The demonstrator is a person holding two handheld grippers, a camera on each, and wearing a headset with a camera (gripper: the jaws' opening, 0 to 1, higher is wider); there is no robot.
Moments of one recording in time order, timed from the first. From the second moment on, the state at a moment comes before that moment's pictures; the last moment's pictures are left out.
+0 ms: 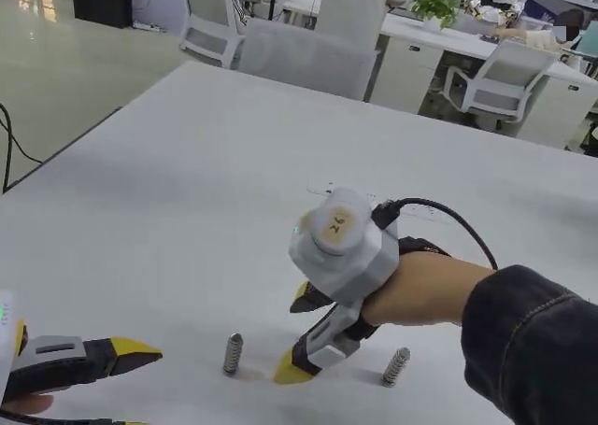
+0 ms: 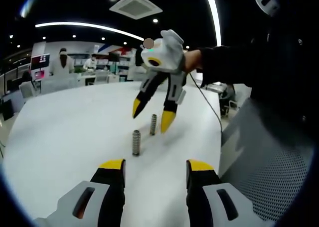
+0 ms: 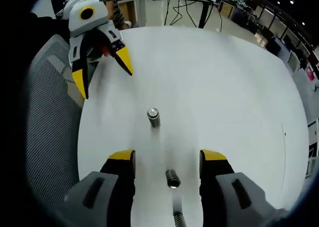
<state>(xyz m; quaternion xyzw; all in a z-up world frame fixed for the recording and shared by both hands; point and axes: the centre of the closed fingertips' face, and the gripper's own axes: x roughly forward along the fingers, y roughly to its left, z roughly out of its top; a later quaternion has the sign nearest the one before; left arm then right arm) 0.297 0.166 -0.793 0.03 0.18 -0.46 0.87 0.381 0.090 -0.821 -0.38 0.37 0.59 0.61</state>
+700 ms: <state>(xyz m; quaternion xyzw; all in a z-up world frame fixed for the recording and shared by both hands) 0.303 0.160 -0.791 0.03 0.18 -0.47 0.87 0.397 0.047 -0.814 -0.33 0.35 0.56 0.68</state>
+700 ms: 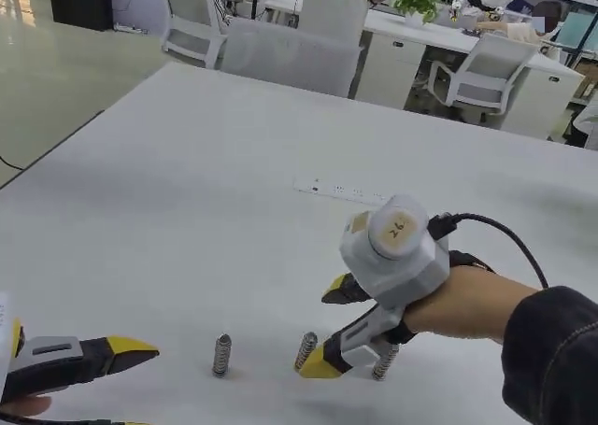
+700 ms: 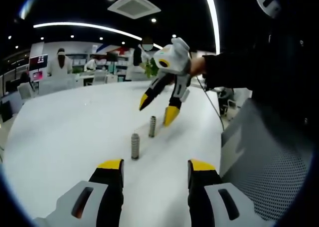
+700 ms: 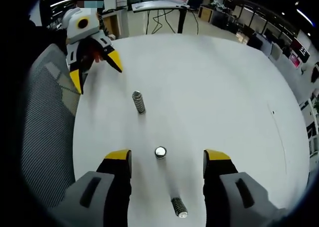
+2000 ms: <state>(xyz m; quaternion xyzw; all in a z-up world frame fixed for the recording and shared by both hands) 0.307 0.155 -0.791 0.03 0.18 -0.47 0.86 0.391 -0.015 -0.810 -0.24 0.30 0.51 0.77</state>
